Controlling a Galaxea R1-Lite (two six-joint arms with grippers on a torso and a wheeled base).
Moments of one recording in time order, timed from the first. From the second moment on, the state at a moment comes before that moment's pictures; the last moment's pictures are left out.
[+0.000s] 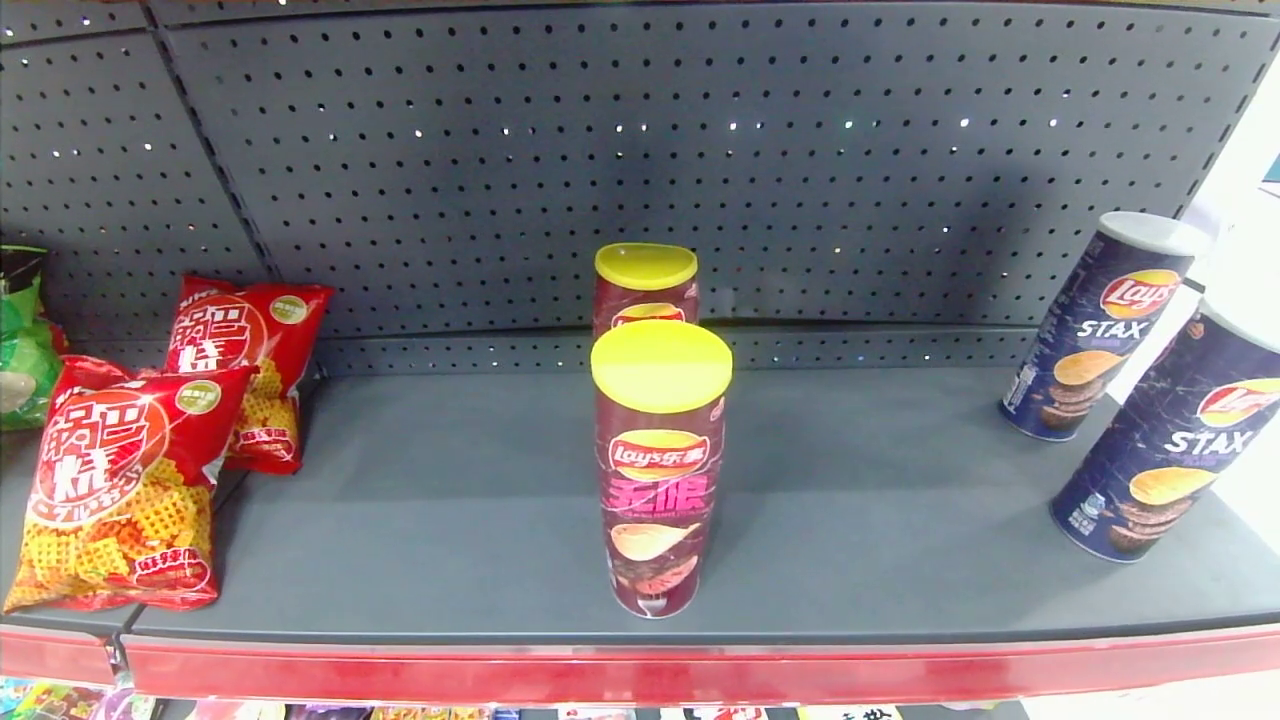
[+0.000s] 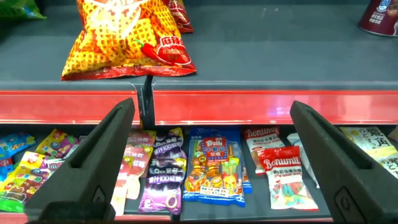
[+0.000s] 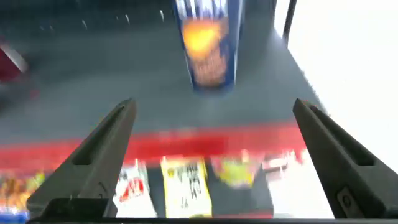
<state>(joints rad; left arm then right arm) 0.00 0.00 0.00 0.00 0.00 -0.01 0.03 0.31 -0.17 -0.08 -0.06 0.07</state>
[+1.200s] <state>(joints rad) 0.00 0.00 0.00 0.00 0.00 -0.01 0.00 0.00 0.00 0.00 -0.02 0.00</state>
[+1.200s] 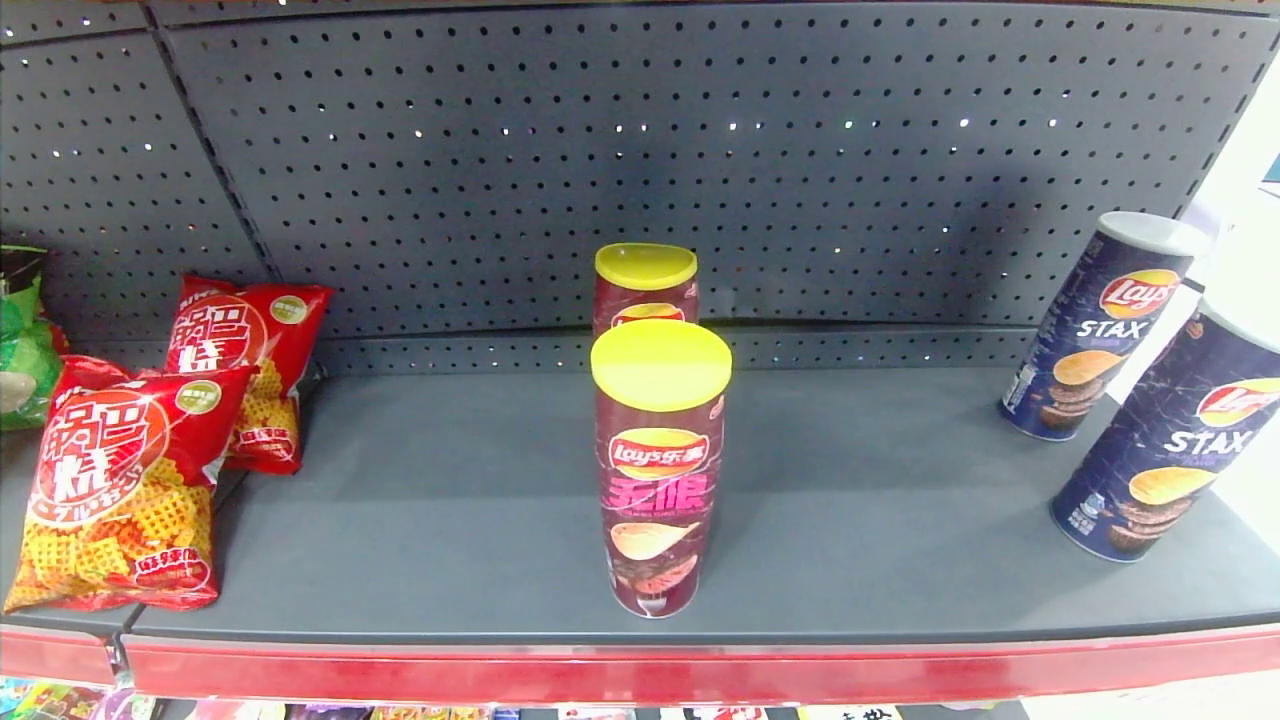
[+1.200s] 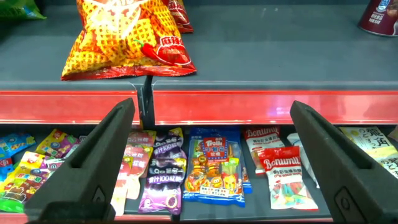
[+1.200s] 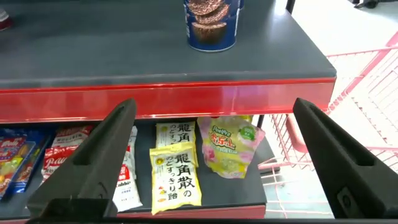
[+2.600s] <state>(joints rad) 0.00 0.00 0.00 0.00 0.00 -0.01 0.00 0.00 0.00 0.00 -0.02 -0.01</state>
